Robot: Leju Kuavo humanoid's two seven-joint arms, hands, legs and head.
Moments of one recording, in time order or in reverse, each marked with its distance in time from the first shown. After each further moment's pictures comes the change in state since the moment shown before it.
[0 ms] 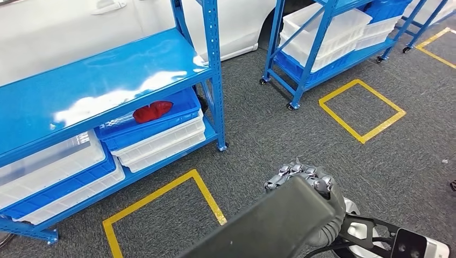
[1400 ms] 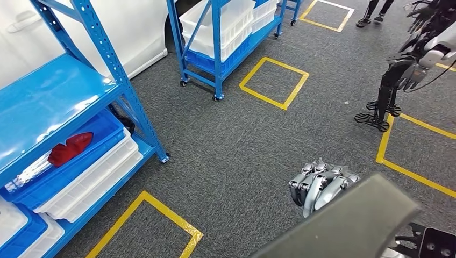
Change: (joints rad) left arm 0.003 -0.018 0.010 0.000 -0.009 -0.037 -0.006; right arm 0.070 0.042 -0.199 0.004 -0.033 0.184 0.000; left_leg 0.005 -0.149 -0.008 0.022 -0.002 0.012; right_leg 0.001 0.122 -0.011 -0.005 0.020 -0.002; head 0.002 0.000
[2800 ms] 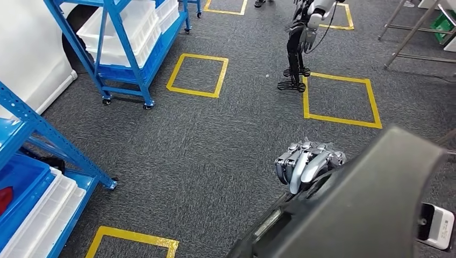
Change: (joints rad) left arm -0.002 0.019 0.049 0.000 0.016 0.020 -0.010; right arm -0.141 0.077 0.068 0.118 -0.018 -0.038 0.008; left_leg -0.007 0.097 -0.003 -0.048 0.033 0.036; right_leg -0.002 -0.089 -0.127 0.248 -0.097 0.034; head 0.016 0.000
